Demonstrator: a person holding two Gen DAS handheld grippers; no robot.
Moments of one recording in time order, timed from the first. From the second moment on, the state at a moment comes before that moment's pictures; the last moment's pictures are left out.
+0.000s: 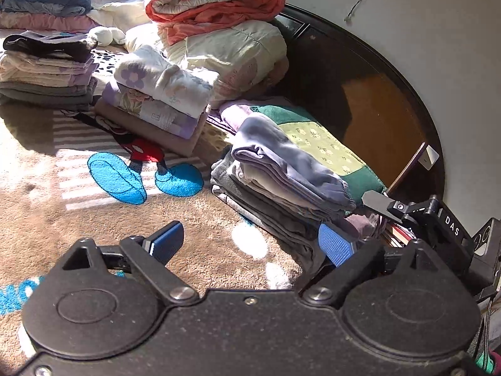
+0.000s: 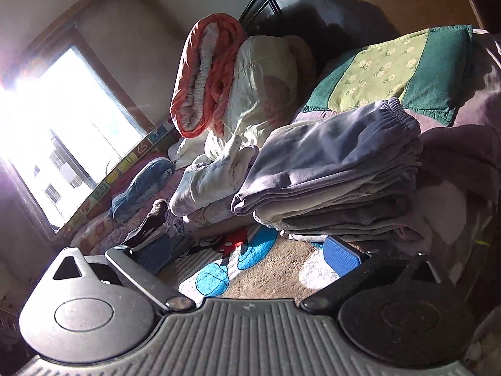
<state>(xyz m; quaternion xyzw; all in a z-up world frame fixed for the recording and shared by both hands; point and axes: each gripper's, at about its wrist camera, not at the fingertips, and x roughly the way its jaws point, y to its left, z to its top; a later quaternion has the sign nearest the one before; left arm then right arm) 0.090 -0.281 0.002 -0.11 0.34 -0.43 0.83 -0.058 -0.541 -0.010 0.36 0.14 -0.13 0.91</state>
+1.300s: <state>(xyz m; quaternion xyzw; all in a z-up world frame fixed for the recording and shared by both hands) -0.029 -0.294 0.073 0.04 0.23 -0.37 0.90 -0.132 -0.476 0.061 0.16 0.25 -0.29 0.91</state>
